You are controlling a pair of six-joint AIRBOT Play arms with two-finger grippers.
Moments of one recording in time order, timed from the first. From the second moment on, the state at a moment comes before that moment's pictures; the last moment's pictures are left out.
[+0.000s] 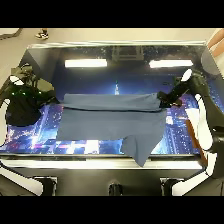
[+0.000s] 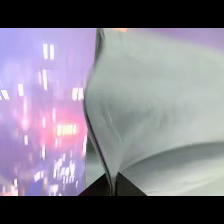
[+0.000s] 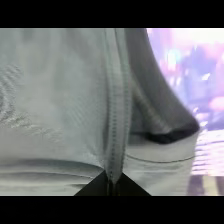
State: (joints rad) left arm 0.24 -1.83 1.63 1.06 -1.37 -1.35; right arm -0.11 -1.82 1.67 -1.33 1.44 1.71
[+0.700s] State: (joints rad) left arm 0.33 -1.78 1.59 1.10 -1.63 -1.41; right arm -0.24 -1.72 1.63 -1.29 1.49 1.76
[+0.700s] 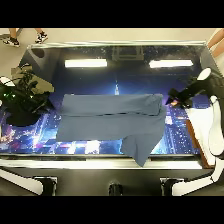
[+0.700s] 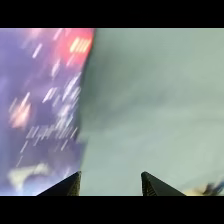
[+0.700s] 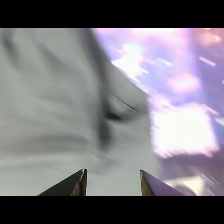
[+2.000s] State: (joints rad) left arm 0.37 -1.53 0.89 1.02 -1.34 -1.27; right arm -0.28 -1.21 0.59 -1.00 1.23 1.47
